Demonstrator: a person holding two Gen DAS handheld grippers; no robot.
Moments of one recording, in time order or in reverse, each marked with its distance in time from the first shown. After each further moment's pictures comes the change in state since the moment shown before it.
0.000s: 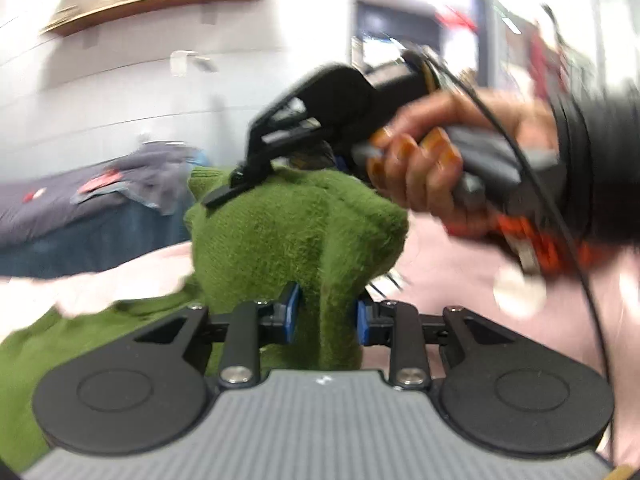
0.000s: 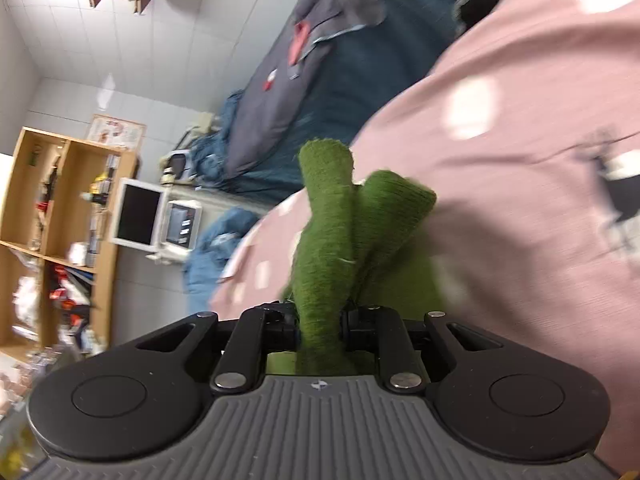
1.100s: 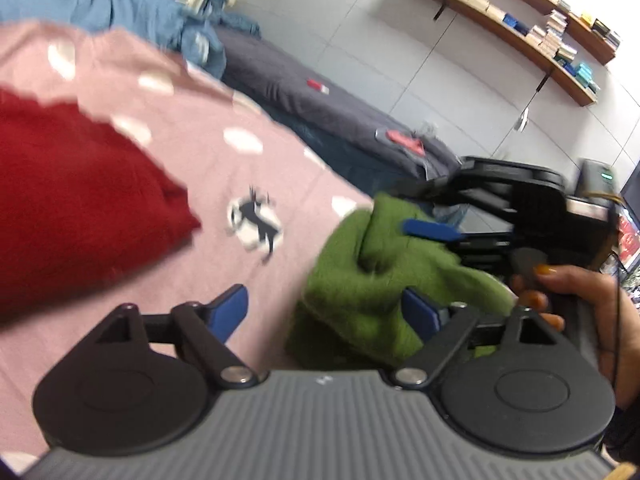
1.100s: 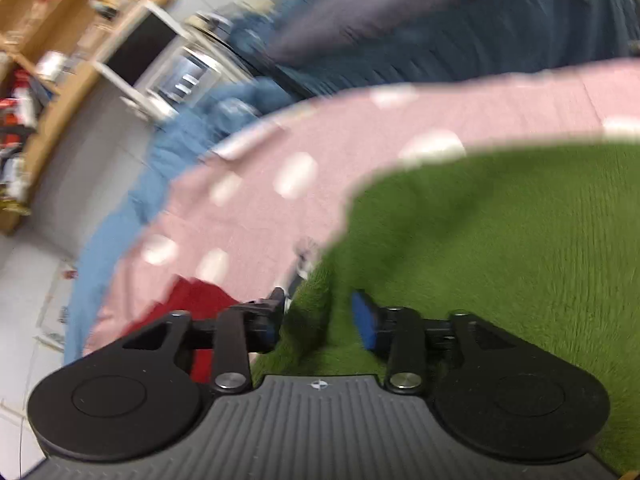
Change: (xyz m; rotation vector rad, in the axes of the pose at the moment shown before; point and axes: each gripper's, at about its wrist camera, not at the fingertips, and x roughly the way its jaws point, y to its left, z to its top) left arm -0.147 0.263 -0.109 -0.732 -0.038 0.480; right arm 0.253 0.118 -0.096 -0.531 0.102 -0.109
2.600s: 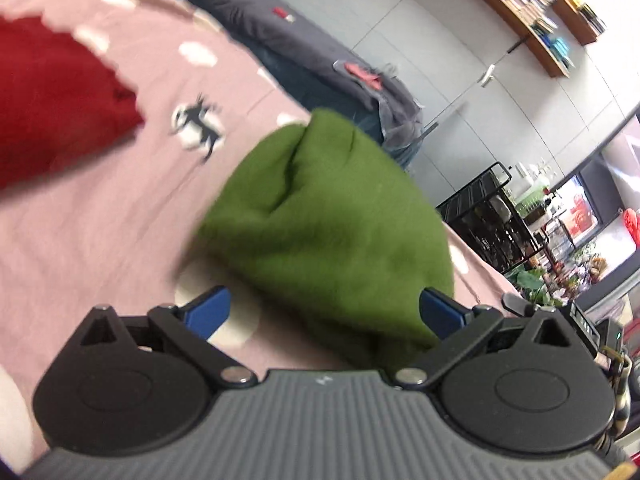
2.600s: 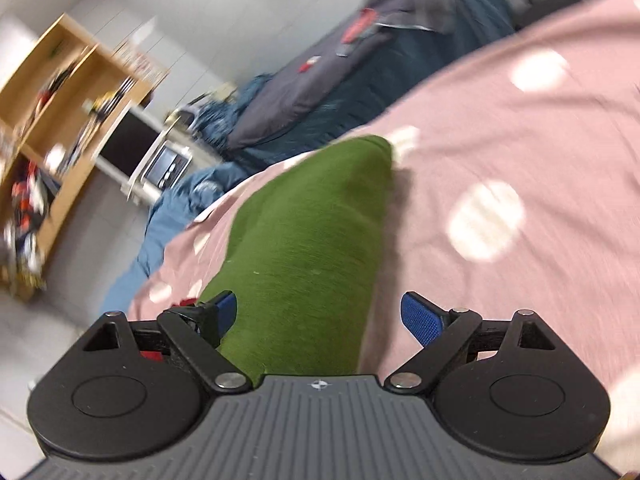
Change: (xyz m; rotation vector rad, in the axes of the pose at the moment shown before) left arm 0.005 -0.005 -0.036 -0.140 0.255 -0.172; right arm -0.184 -0.108 -0.106 0.227 -0.186 -0.035
